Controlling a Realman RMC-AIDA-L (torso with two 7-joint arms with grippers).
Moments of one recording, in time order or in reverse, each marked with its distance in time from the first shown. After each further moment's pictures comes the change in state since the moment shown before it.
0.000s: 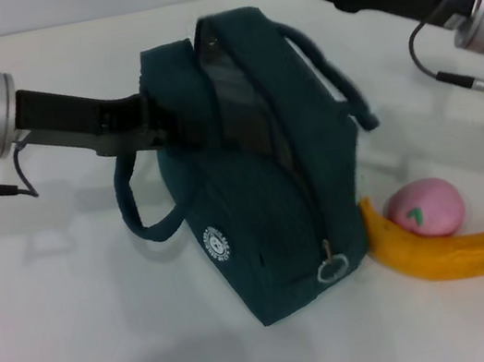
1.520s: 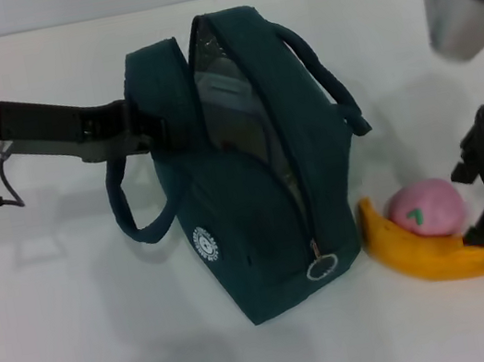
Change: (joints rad) left arm 0.032 0.004 -0.038 -0.007 -0.011 0.006 0.037; right arm -0.004 -0.008 -0.239 -1.226 -1.503 -0.454 0.431
